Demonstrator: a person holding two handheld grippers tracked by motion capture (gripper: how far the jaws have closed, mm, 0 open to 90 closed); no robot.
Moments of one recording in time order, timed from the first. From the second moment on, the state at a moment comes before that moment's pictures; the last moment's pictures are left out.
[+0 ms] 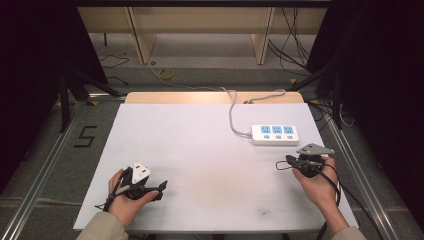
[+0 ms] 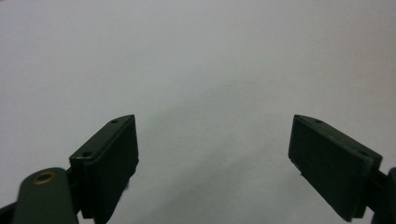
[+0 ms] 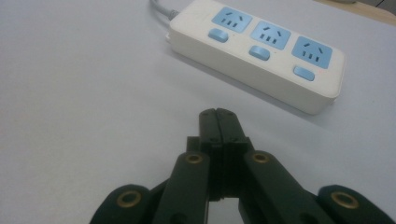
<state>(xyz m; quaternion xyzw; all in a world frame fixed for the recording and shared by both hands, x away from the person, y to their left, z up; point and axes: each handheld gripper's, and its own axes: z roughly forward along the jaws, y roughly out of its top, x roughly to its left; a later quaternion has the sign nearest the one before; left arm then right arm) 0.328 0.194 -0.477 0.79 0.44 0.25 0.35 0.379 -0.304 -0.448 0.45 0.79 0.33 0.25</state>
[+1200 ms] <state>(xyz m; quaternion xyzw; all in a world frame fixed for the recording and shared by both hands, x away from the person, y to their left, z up) 0.328 0.194 -0.476 0.78 0.44 0.25 0.36 0.407 -0.311 -0.441 0.47 0.79 0.30 0.26</state>
